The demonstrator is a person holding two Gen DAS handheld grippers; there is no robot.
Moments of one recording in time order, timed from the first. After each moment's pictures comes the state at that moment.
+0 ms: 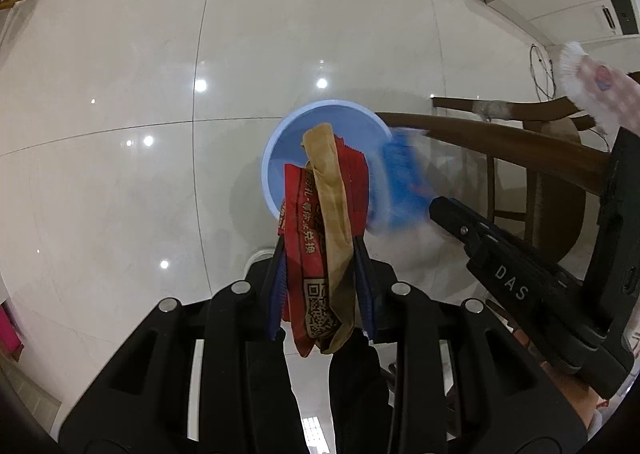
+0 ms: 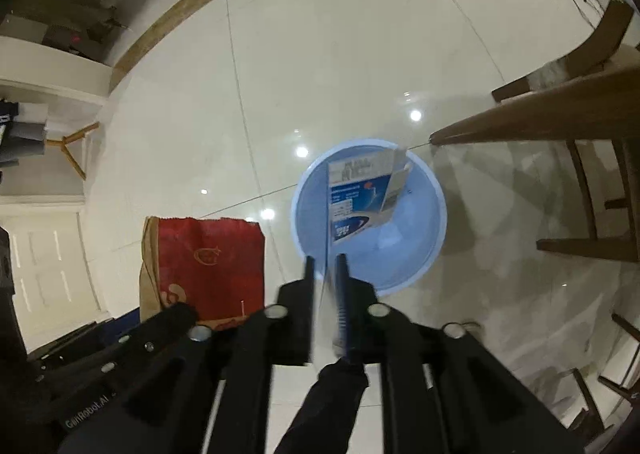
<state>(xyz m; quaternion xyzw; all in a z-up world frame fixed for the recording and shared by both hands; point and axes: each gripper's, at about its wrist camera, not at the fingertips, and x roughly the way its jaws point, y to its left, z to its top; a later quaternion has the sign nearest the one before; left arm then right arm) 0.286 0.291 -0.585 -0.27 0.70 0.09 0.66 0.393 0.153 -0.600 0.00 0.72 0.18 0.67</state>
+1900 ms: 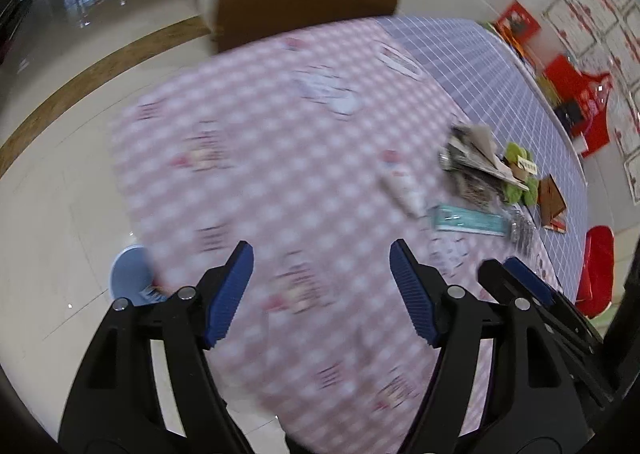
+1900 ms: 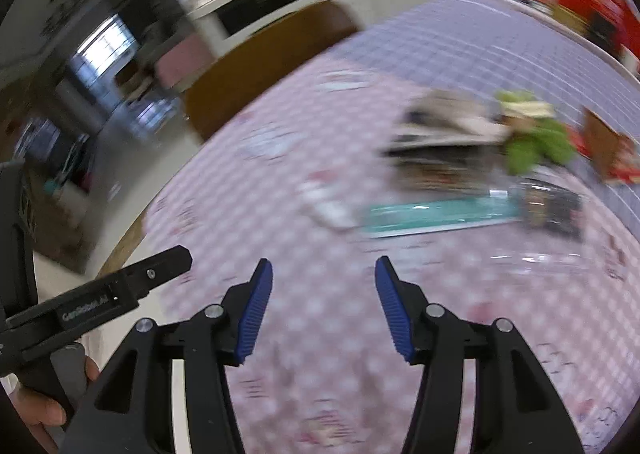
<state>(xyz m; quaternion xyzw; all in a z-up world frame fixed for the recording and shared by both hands) 0.357 -0.150 -0.305 -0.08 0.56 -0.14 0.81 0.313 -0.358 -0.296 0.17 0.49 -0.03 0.86</state>
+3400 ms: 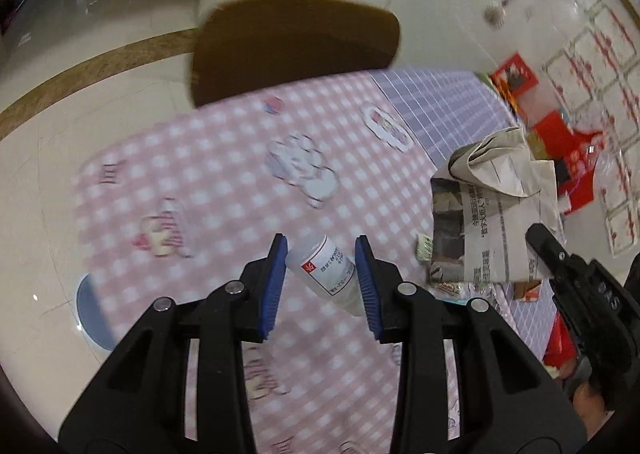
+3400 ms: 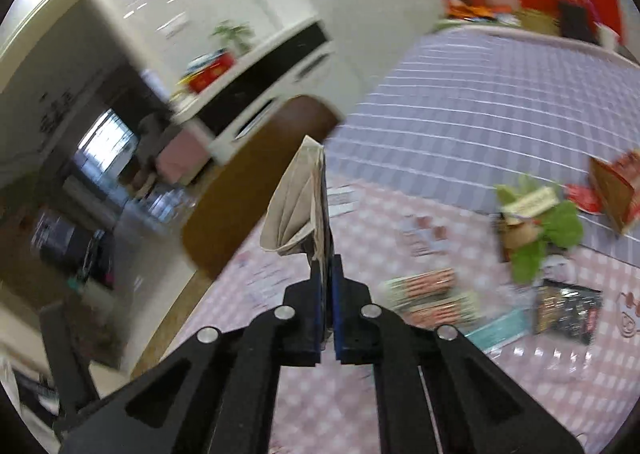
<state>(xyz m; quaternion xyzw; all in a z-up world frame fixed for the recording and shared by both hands) 0.418 -0.125 -0.289 -0.16 0.52 -0.13 0.83 0.395 -0.392 -0.253 0.27 0.37 -0.04 0.89</state>
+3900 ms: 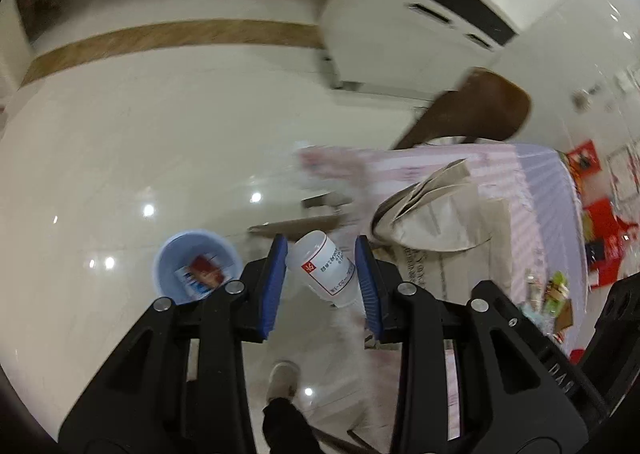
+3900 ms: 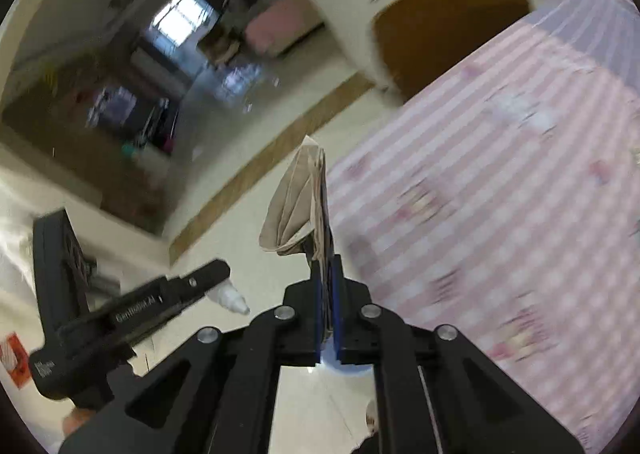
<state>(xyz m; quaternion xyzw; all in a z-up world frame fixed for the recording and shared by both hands) 0.362 0.127 -0.322 -0.23 0.53 0.03 0.81 0.397 -0.109 -0.317 0.20 0.52 0.17 0.82</state>
